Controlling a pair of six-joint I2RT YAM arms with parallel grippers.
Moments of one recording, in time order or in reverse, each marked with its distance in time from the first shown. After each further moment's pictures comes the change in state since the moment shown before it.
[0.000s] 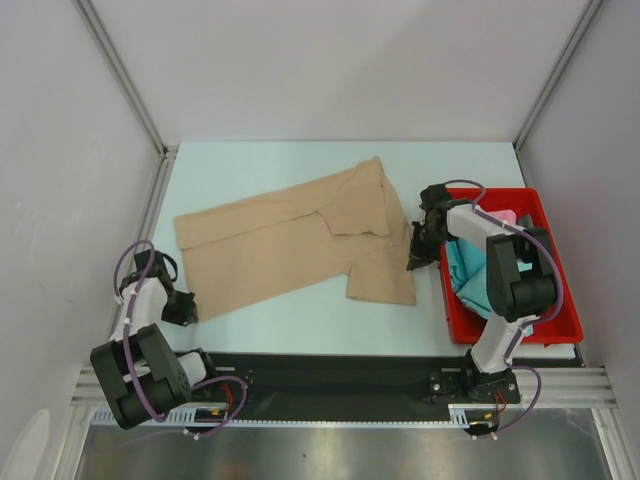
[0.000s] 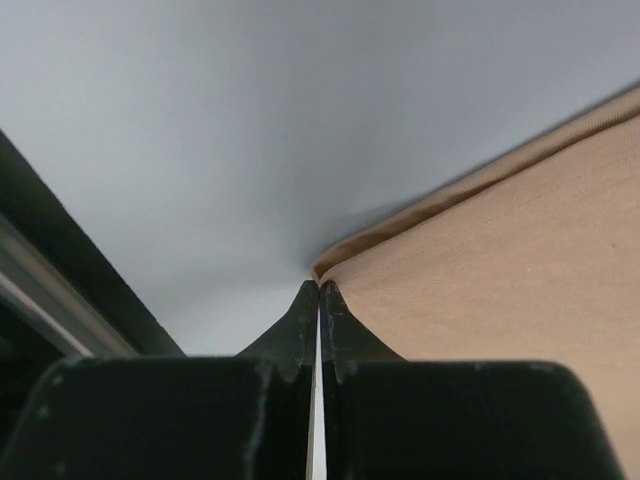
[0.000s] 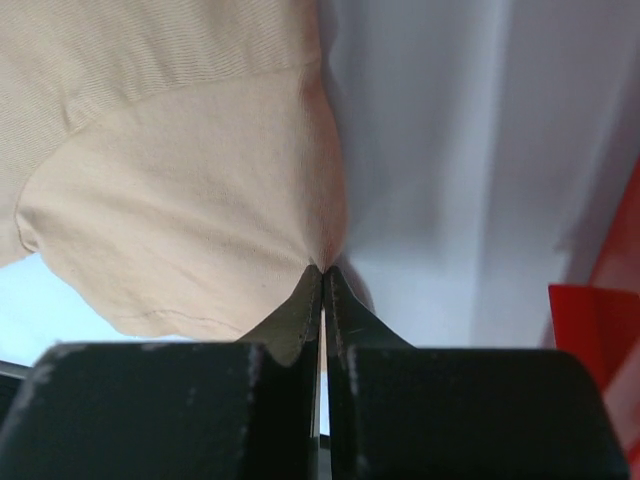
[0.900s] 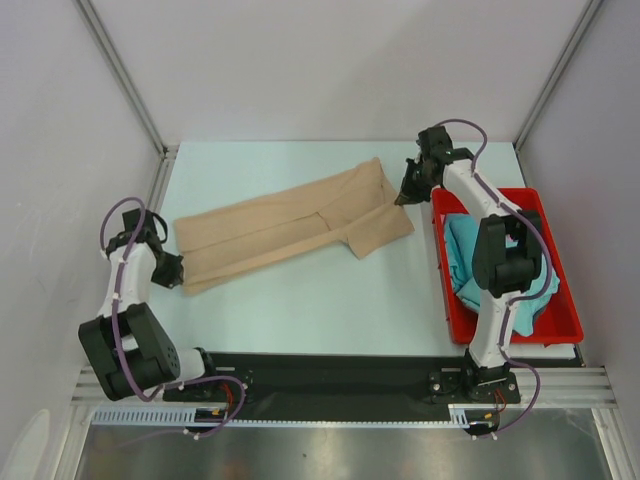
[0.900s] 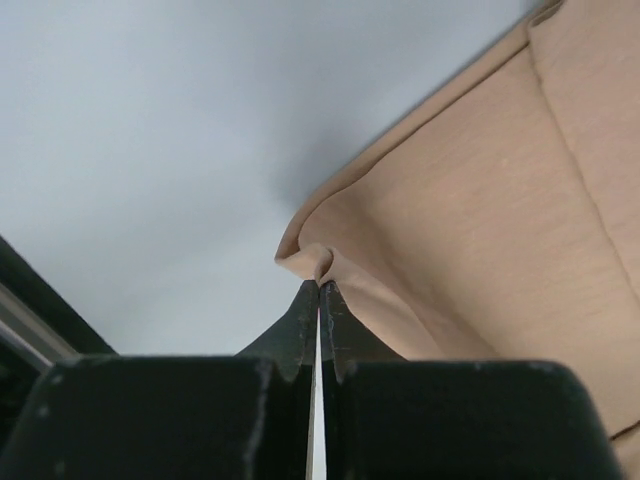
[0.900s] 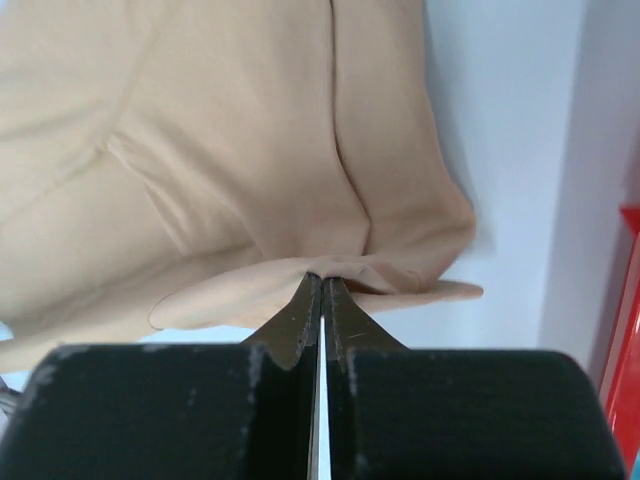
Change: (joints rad) left arm -0.067 0.124 0.323 -0.077 -0.061 0.038; right arm -0.010 0.172 0.536 -0.061 -0.007 0.031
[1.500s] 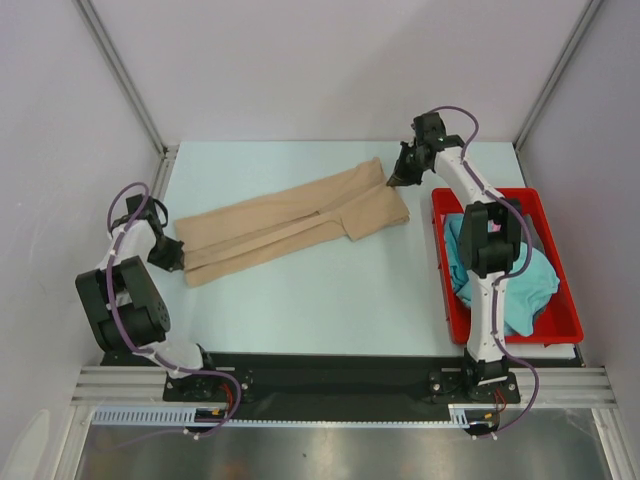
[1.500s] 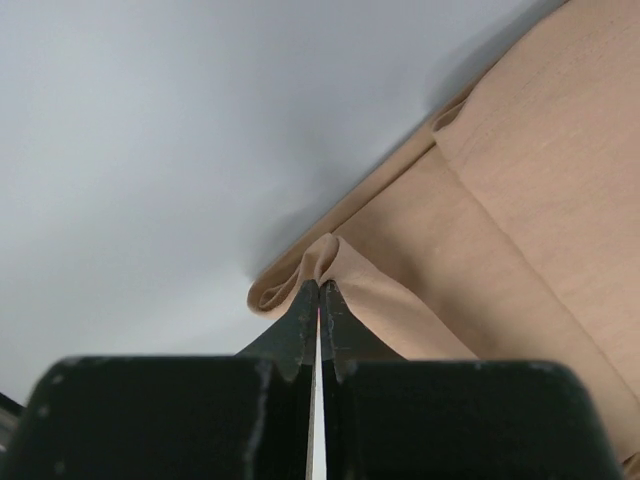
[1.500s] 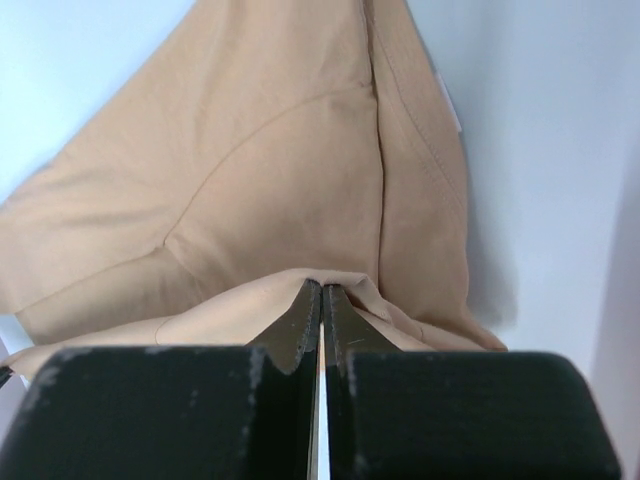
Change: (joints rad) left arm 0.000 0.276 0.137 0.135 0.023 0.054; right arm -0.017 0.256 0.342 0.004 -0.050 0.033
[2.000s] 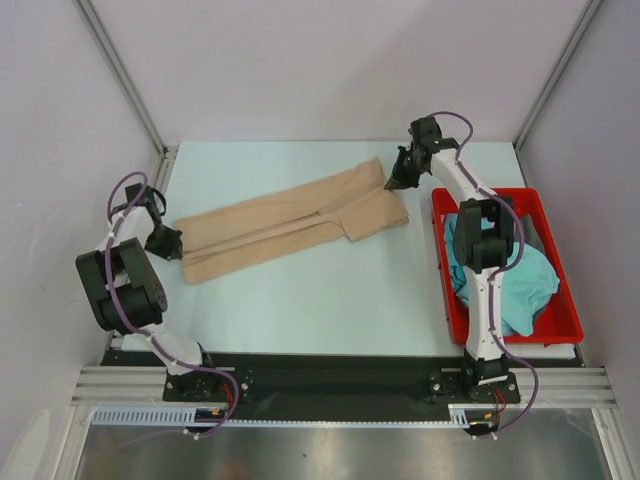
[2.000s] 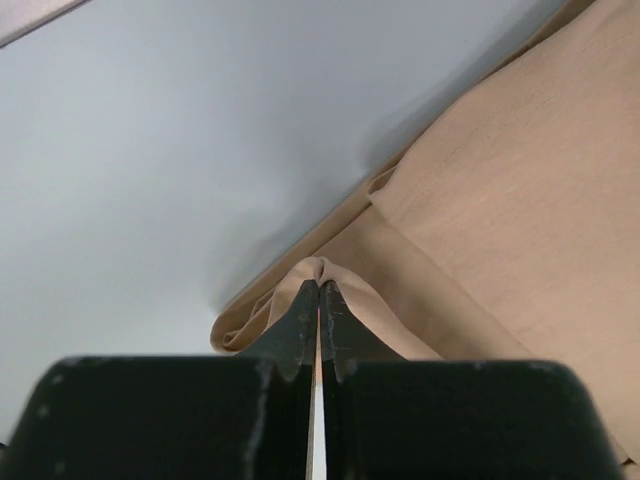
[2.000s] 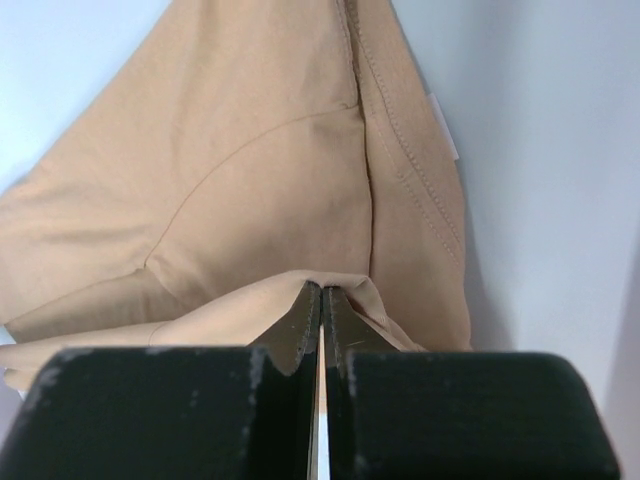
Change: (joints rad) left arm 0.000 0.144 0.137 0.003 0.008 0.006; right arm -0.003 0.088 0.053 0.008 -0.019 0.000
